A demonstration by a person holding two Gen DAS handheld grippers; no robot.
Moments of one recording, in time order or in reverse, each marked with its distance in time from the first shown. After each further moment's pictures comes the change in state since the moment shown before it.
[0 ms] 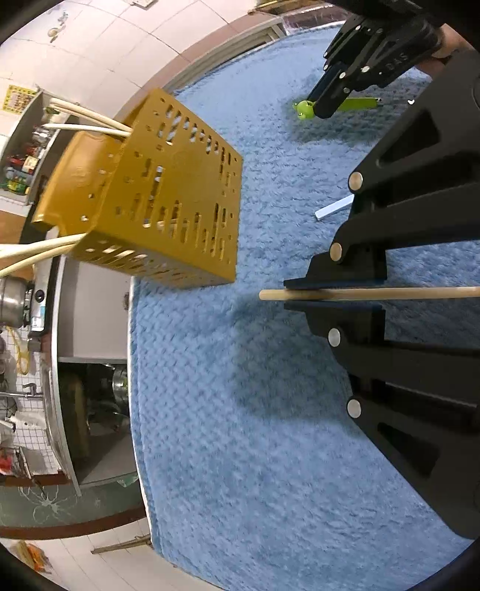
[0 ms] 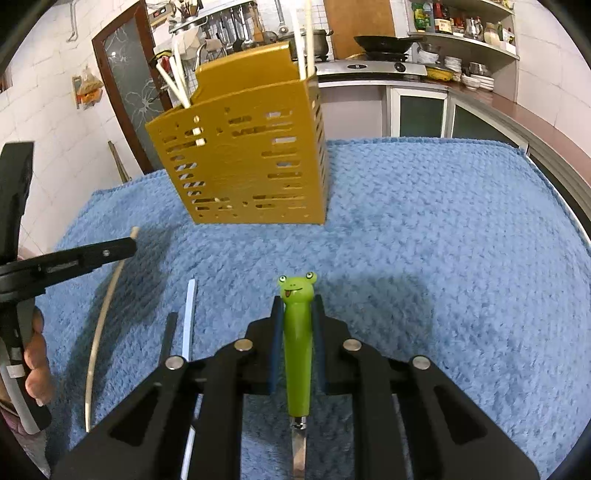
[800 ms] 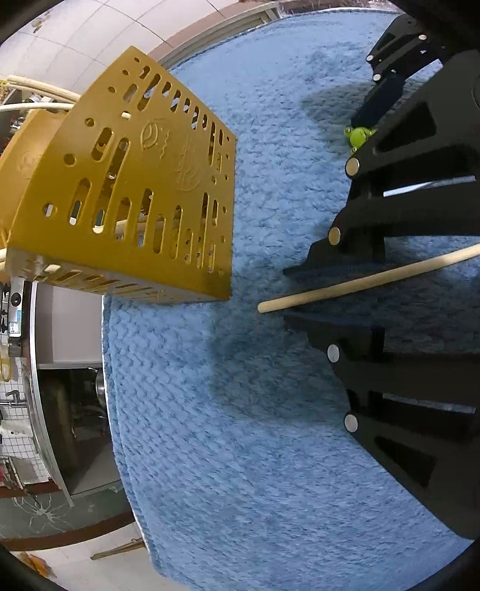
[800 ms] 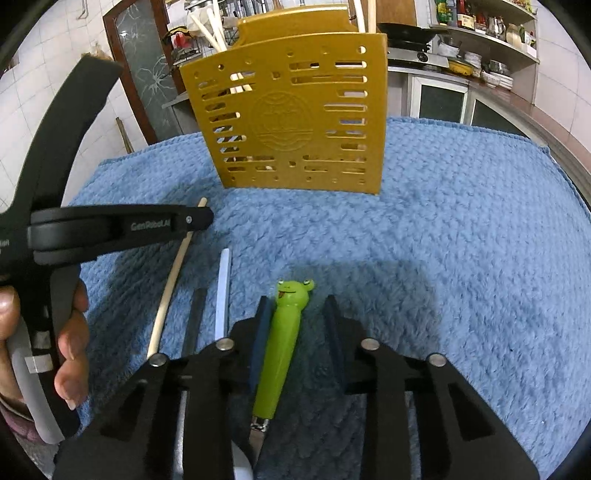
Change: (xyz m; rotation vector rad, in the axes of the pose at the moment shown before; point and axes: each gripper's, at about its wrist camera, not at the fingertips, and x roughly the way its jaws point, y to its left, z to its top) left arm 0.063 -0.024 0.014 0.030 0.092 0.054; right arm 0.025 0.042 -0.018 -0.069 0.074 -0.006
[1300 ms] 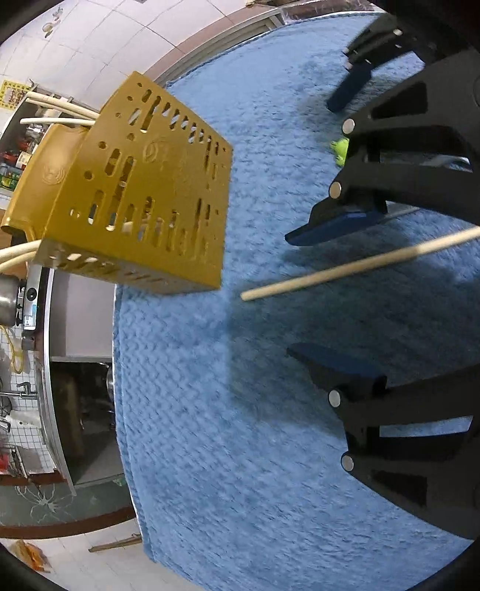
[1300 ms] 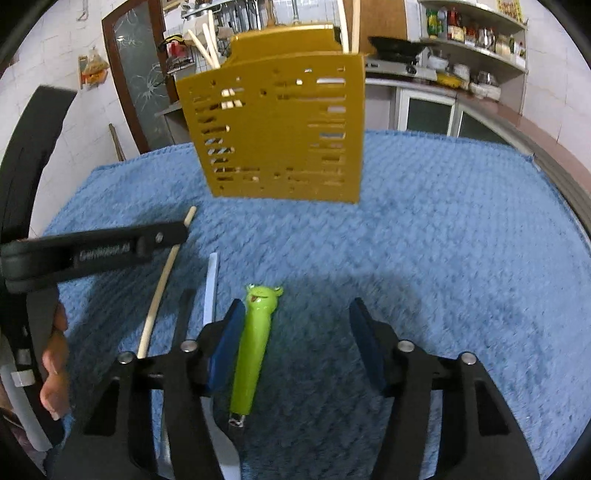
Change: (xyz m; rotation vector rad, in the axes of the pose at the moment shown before) left arm -0.024 0.013 -0.023 -0.029 -0.066 -0.027; right arm -0.009 -0.011 -0.003 0.011 -0.039 -0.019
